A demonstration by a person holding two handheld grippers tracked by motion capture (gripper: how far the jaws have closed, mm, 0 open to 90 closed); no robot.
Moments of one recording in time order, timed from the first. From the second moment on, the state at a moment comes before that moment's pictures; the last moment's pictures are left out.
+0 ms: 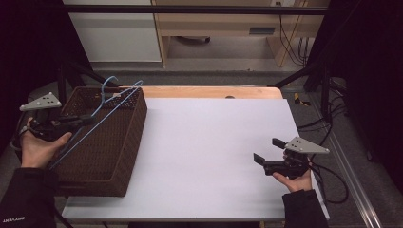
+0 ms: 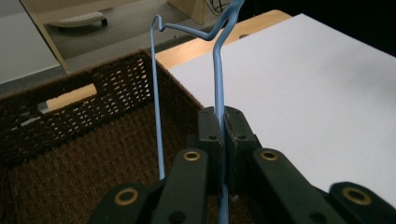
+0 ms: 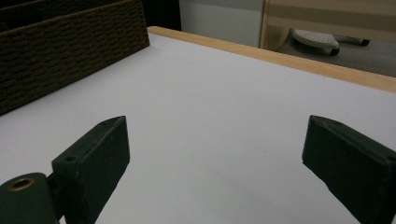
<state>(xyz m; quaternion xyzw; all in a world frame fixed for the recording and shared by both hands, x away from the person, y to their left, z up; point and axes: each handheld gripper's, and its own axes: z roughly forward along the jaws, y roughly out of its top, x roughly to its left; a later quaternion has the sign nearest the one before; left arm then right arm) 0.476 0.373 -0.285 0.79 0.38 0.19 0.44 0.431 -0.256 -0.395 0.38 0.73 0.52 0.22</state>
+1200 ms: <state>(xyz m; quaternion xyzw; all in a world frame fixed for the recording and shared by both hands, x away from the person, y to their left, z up) 0.491 0.387 -0.371 0.81 0.44 0.19 0.33 0.430 -0.256 -0.394 0.39 0.73 0.51 0.22</state>
